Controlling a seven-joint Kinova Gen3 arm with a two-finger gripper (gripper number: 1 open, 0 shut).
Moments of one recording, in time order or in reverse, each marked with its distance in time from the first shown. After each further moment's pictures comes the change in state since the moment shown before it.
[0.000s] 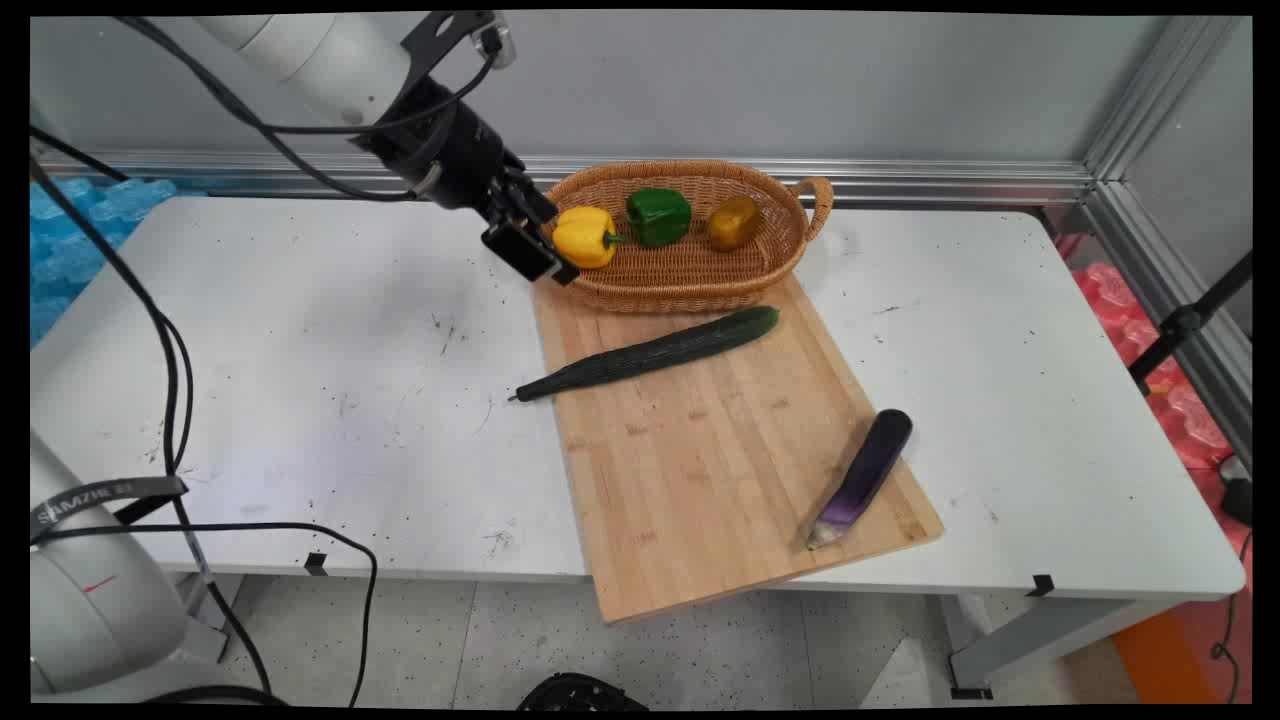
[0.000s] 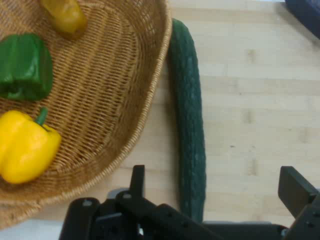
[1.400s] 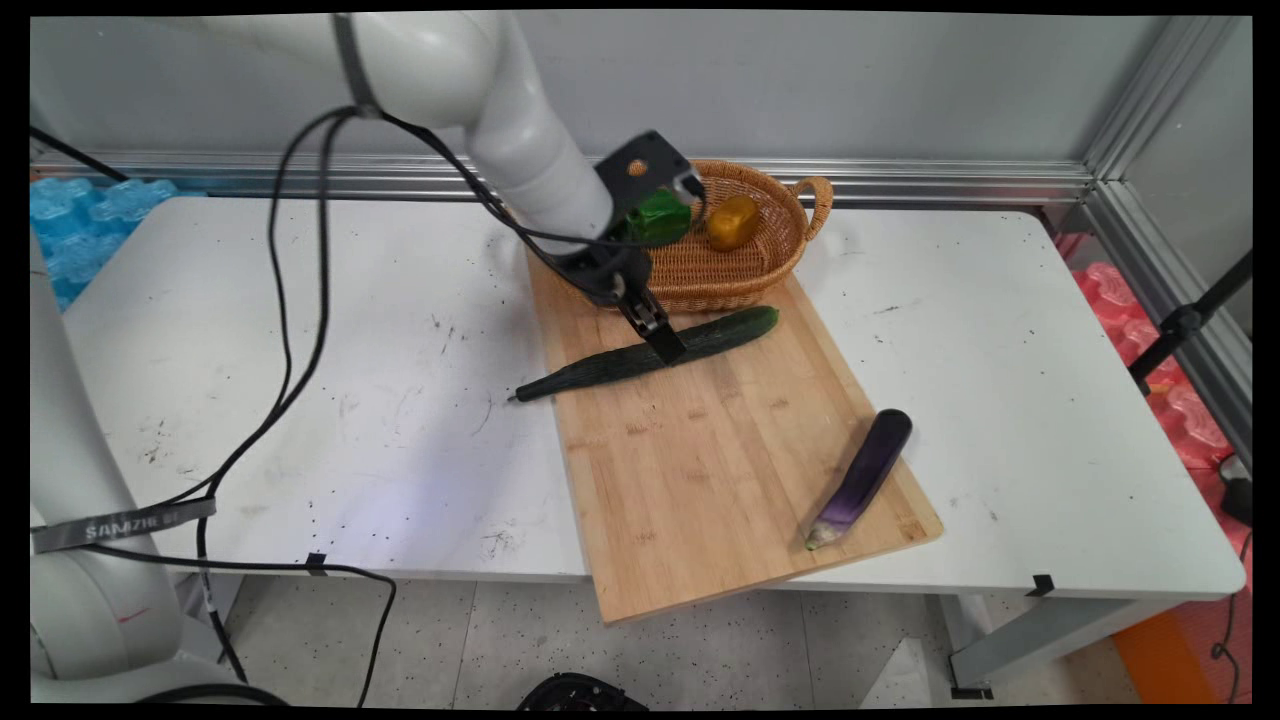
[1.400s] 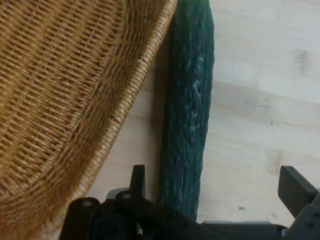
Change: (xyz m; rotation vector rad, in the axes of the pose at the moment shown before) arm 0.058 0.039 0.163 0.072 -0.188 -0.160
